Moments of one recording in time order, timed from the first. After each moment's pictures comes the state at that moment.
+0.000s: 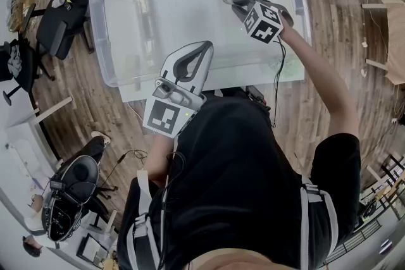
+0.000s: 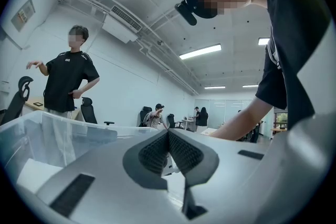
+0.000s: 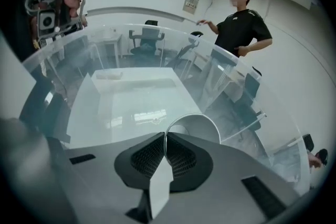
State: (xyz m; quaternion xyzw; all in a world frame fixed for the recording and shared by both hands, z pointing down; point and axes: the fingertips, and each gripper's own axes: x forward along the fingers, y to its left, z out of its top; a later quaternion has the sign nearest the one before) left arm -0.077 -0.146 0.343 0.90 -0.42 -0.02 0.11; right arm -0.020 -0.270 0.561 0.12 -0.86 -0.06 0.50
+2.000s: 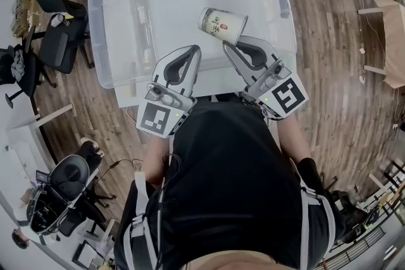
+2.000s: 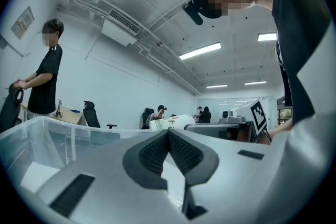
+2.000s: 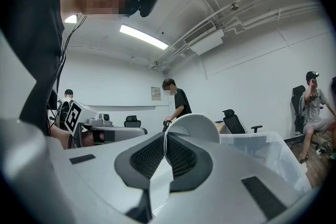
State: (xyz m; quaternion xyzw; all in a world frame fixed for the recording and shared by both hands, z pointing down) left arm -0.057 -0.133 0.325 0.90 -0.44 -0.02 0.08; right arm -0.004 -0.148 0.329 0.25 -0.97 0.05 0.00
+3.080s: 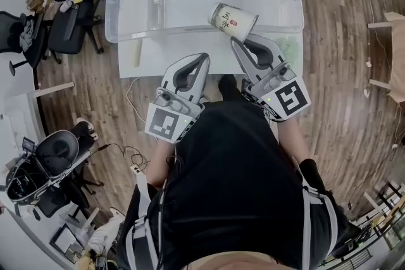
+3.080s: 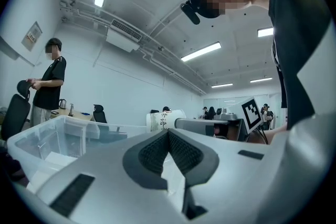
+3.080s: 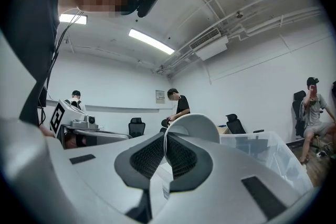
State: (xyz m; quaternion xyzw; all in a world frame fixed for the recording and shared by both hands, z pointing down) left arm -0.039 0.011 0.328 0.87 -0.48 -0.03 0.07; right arm 0.008 -0.033 0.324 0.25 -0.97 0.03 -0.01
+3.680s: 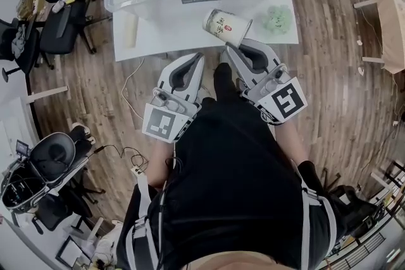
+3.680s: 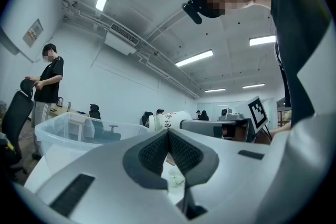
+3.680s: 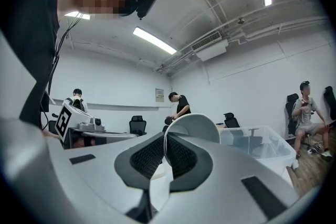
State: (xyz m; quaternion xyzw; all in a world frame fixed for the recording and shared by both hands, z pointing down) left arm -0.058 0.151 0.326 0.89 -0.45 -0.05 0.07; right arm -0.007 0.124 0.318 0.27 -0.96 0.03 0.00
